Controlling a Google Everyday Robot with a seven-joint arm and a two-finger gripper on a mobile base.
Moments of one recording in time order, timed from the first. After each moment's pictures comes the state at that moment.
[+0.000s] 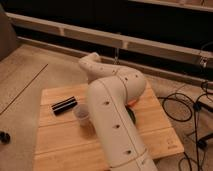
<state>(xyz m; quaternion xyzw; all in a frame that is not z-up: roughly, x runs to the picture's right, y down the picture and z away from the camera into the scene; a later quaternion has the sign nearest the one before) -0.062 0.030 0.983 -0.18 0.31 0.74 0.57</state>
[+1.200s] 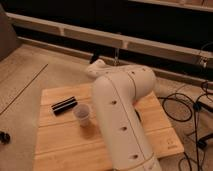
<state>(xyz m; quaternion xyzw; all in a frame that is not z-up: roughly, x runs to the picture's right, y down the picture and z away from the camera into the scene) 0.050 0.076 0.954 -0.09 0.42 0.70 0.56</state>
